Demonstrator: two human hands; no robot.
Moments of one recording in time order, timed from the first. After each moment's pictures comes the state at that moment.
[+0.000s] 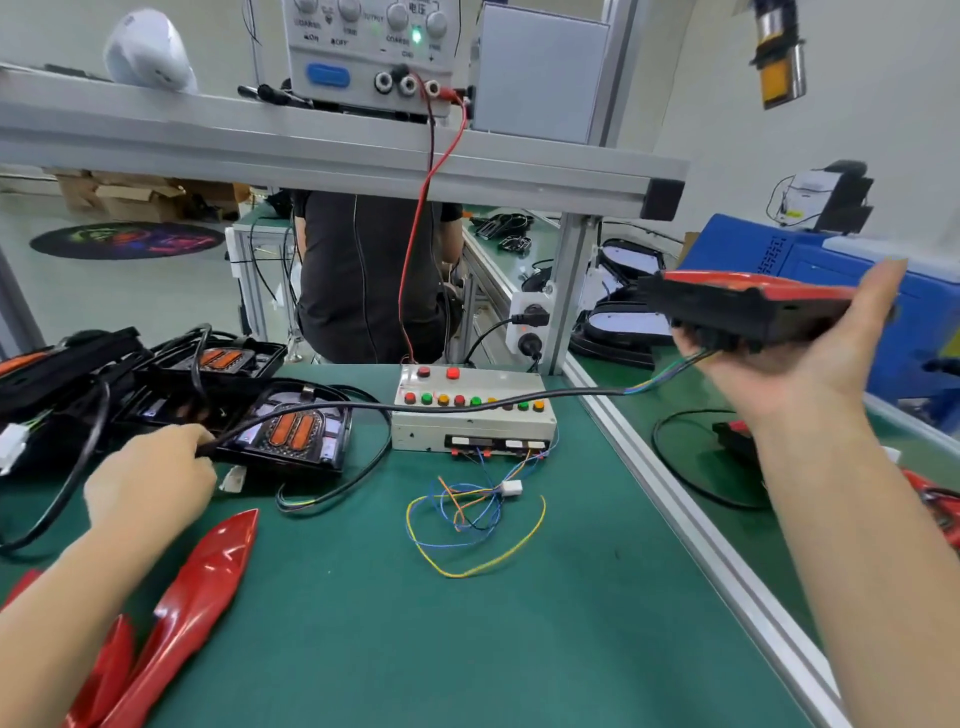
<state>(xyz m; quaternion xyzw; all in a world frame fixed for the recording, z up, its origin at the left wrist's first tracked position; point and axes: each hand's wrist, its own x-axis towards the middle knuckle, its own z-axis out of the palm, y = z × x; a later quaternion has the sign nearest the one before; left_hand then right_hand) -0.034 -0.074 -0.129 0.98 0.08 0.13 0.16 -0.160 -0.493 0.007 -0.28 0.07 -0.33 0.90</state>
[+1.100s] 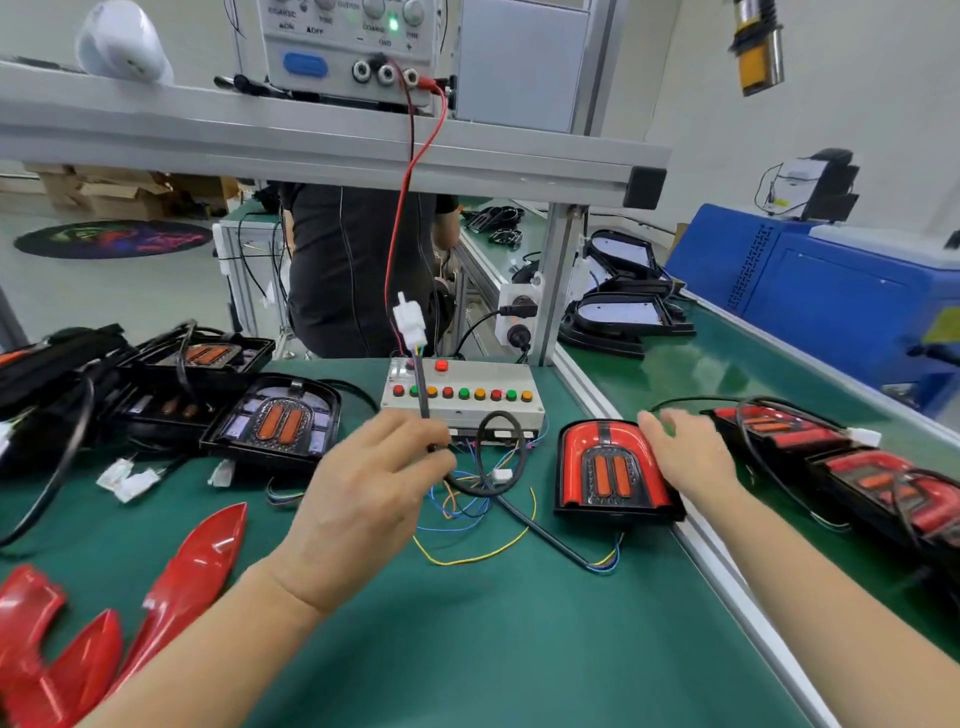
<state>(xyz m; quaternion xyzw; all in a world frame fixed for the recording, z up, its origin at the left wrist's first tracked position) -0.126 -0.208 -0.099 0.76 -0.46 0.42 0.19 -0.145 -0.524 -0.111 -0.91 0.30 -0.16 0.24</state>
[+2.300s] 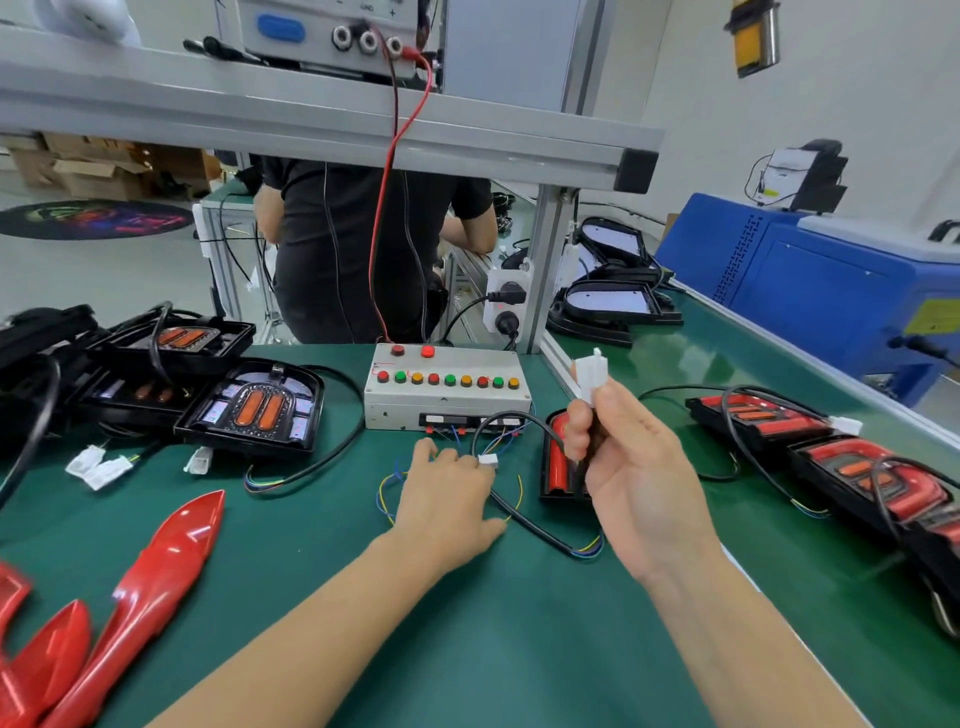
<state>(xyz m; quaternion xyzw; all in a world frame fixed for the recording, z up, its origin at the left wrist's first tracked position) -0.108 -0.291 -0.156 0.94 -0.33 0.08 -0.01 -0.201 -0.414 -0.081 -0.54 0.00 -0.21 0.82</state>
